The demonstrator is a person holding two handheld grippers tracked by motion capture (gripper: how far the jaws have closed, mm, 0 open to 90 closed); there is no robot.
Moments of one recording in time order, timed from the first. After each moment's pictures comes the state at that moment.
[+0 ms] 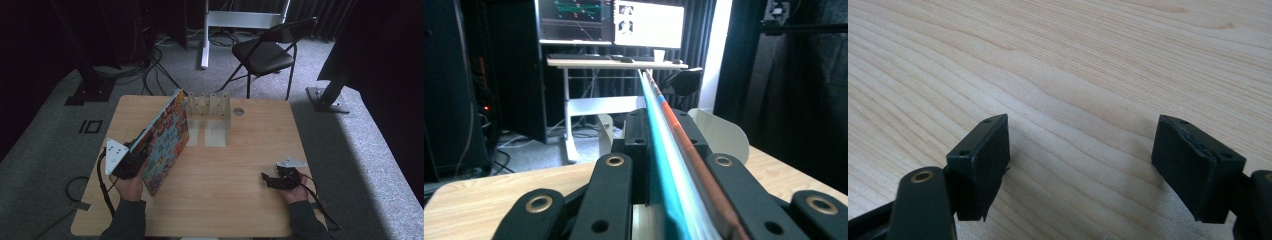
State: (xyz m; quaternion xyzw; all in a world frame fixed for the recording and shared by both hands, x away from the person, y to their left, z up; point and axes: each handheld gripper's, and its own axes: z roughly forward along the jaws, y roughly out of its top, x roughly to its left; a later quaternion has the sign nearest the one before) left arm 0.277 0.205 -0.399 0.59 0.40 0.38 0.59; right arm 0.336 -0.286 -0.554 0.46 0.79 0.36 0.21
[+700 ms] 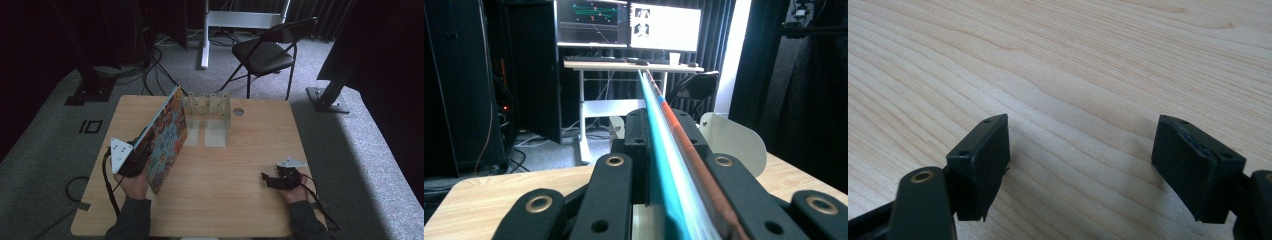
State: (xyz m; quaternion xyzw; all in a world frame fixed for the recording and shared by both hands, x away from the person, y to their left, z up) left arm 0.282 0.195 -0.401 0.57 0.42 0.40 0.58; right arm 0.336 -0.286 -0.554 0.46 0.79 0.36 0.21
